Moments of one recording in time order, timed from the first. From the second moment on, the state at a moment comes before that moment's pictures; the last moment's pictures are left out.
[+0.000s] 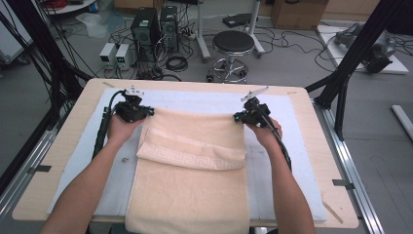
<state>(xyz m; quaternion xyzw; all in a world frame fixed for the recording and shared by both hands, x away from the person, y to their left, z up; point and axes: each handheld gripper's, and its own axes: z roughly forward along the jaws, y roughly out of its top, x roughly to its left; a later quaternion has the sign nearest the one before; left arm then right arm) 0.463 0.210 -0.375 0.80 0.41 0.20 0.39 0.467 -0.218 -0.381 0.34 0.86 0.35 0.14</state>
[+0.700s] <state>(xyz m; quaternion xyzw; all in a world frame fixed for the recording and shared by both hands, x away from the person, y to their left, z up) 0.423 0.214 -0.413 0.84 0.36 0.11 0.39 0.401 -0.231 -0.393 0.30 0.86 0.40 0.10</state>
